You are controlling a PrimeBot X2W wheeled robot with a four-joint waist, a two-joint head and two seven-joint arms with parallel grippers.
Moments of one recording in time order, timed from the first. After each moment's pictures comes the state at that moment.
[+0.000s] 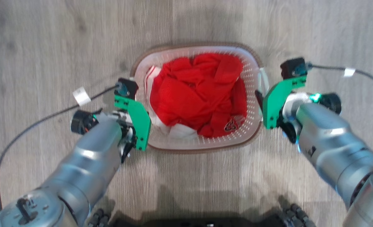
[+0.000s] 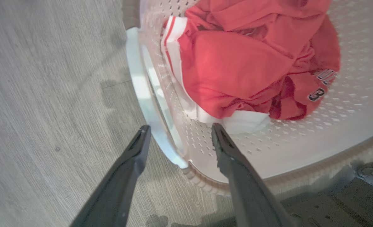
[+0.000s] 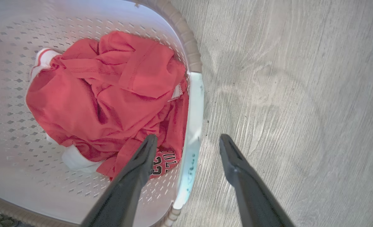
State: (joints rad) left arm -0.93 0.04 -1.29 1.21 -1.07 0.00 0.06; right arm -1.03 -0.11 1.25 1.29 1.22 0.13 -0.05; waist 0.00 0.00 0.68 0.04
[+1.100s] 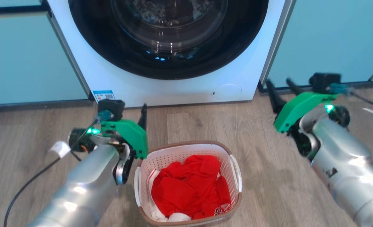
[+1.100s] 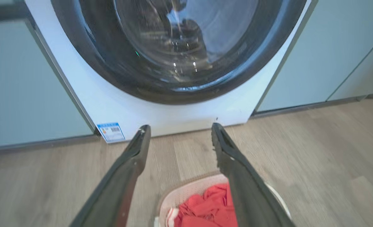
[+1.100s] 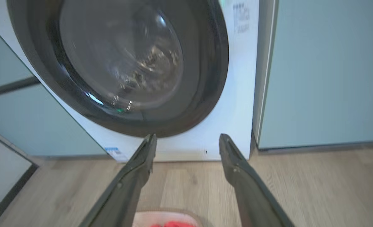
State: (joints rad) left arm -0.67 0.14 -0.91 0.86 -0.85 0.14 -0.25; right arm -0.75 -0.24 0.72 0.88 0.96 0.13 -0.25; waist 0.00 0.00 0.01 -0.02
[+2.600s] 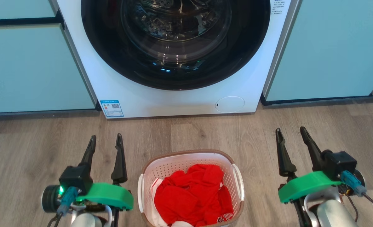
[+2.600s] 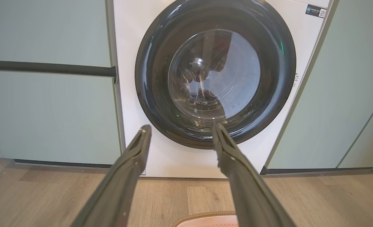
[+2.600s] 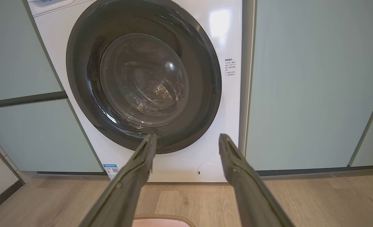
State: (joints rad) left arm 0.02 0.05 -0.22 0.10 -0.22 0.09 -0.26; right arm -0.04 -0.06 0.12 0.14 0.26 0.13 -0.25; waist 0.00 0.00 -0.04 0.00
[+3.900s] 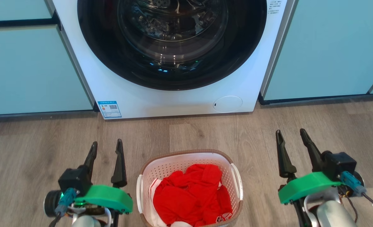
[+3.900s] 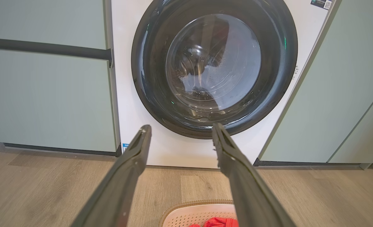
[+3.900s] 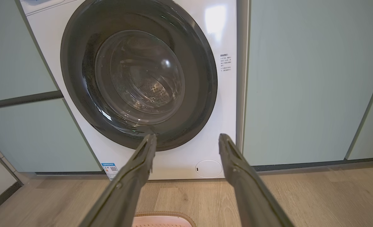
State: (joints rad) left arm 0.02 0.05 -0.21 0.15 -0.28 0.07 -0.26; right arm -0.04 -0.06 0.12 0.16 0.27 0.13 -0.25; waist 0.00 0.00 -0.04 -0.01
